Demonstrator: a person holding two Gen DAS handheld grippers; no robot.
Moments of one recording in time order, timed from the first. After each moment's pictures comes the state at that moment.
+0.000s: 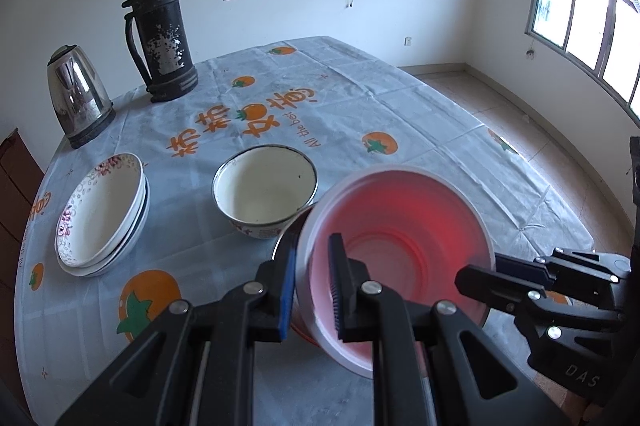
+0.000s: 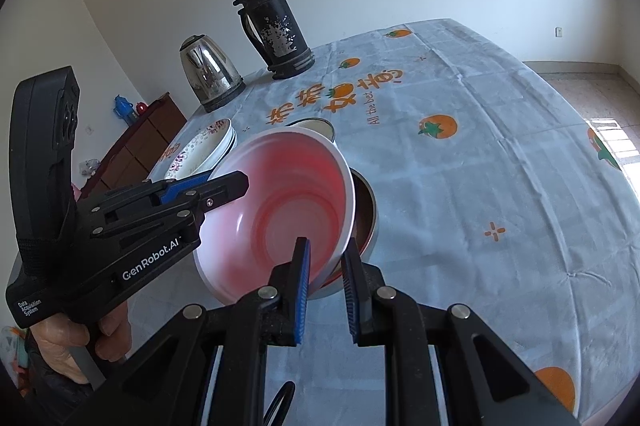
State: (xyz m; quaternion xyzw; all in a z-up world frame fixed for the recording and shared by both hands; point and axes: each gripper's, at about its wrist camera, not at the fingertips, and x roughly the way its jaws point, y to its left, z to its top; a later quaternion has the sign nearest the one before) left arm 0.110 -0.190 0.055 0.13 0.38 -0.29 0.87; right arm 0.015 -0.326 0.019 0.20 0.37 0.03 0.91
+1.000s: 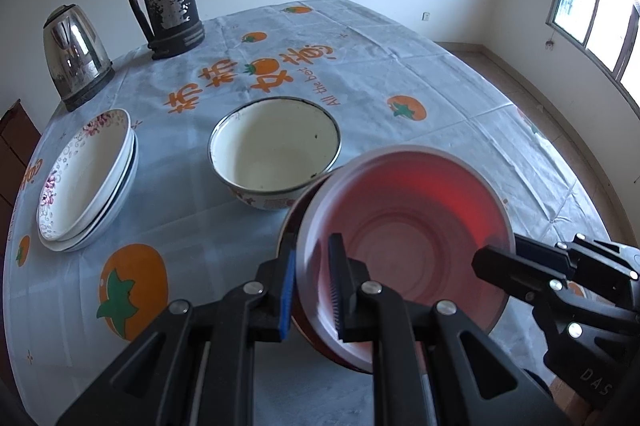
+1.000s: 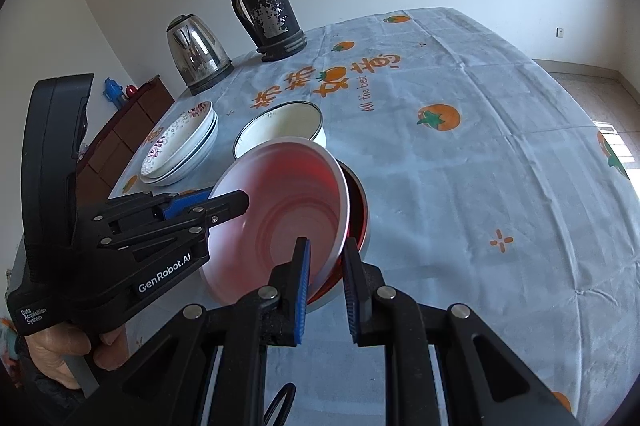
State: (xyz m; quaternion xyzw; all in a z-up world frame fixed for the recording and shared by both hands) left arm 0.136 -0.197 0.017 0.12 0.44 -0.26 0.85; right arm 0.042 -0.325 -0.001 0.17 0.40 0.02 0.90
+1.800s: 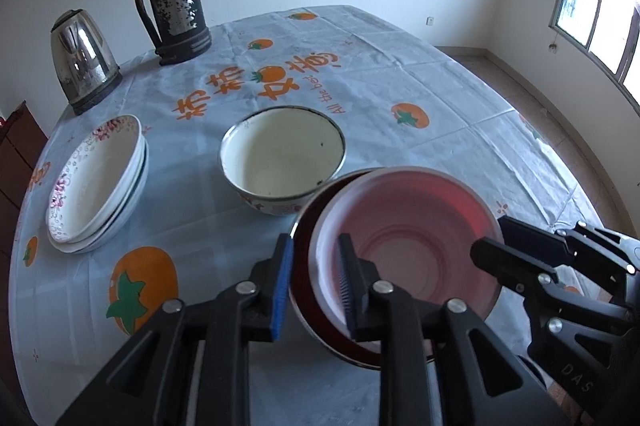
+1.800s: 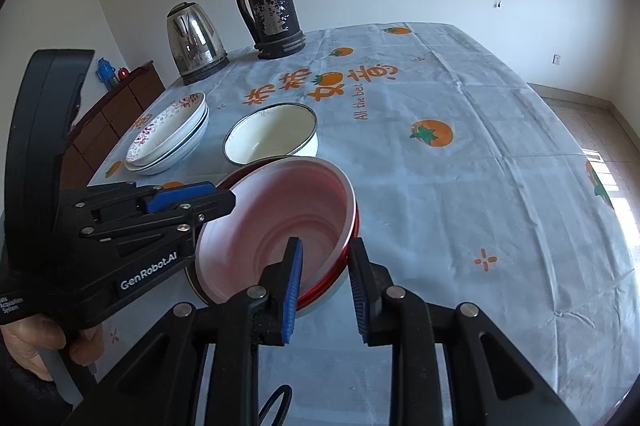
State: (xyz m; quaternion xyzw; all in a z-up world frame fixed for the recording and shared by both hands) left arm 0.133 -0.190 0.029 0.13 0.42 -0.24 0.86; right arm 0.045 -0.322 0.003 0.12 0.39 0.00 0.91
